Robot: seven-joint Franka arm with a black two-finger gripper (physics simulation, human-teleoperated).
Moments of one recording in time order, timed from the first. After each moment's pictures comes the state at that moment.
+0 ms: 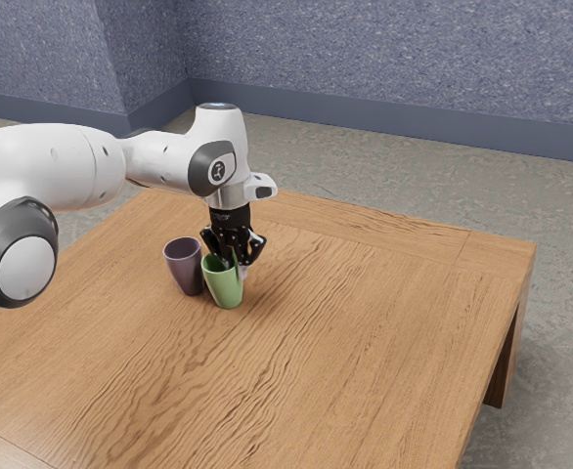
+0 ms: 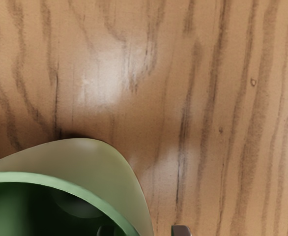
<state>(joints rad) -0.05 0.62 0.05 -1.44 -0.05 1.94 -0.05</state>
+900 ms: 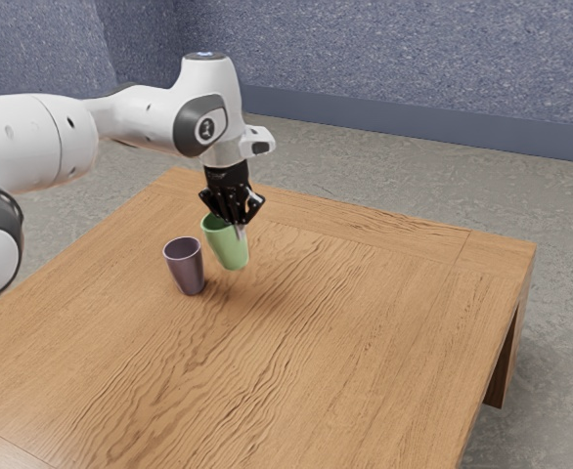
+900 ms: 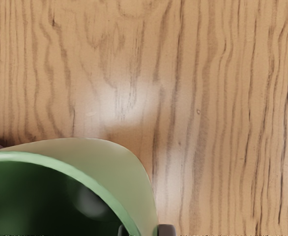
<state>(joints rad) -0.08 0.46 0.05 -1.45 -0.02 1.91 -0.06</state>
